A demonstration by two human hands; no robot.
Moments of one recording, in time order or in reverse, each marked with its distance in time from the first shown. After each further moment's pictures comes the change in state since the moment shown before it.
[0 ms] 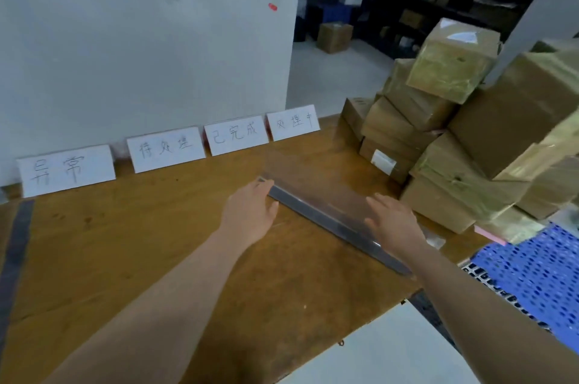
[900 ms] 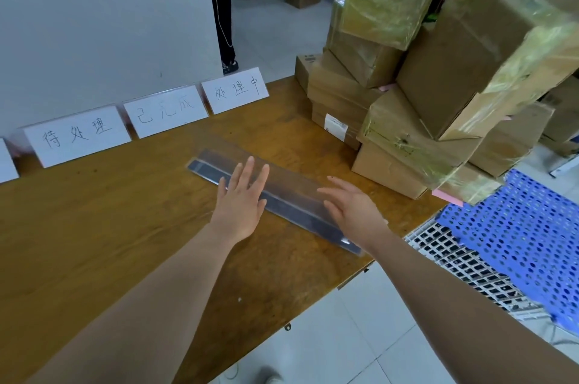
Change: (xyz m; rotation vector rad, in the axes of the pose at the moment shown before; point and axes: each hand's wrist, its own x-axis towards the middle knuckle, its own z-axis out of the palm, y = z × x) left_hand 0.052 0.081 0.122 0.236 -0.131 0.133; right_hand -0.004 0.072 0.027 0.416 0.076 -0.120
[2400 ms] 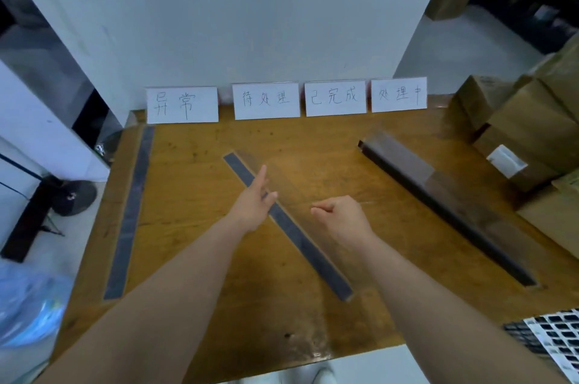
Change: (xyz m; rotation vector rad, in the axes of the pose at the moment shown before) left_hand -0.168 -0.243 -0.040 -0.901 0.004 -0.590; right_hand 0.037 -0.291 0.154 0.249 -0.321 0.043
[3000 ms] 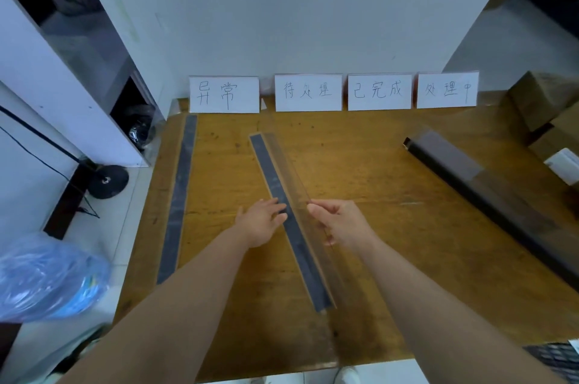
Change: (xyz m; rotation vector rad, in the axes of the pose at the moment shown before) left_hand -0.002 -0.091 -0.039 0.532 -0.212 -0.083; right_hand -0.014 -0.069 0.062 0.433 -0.172 0.062
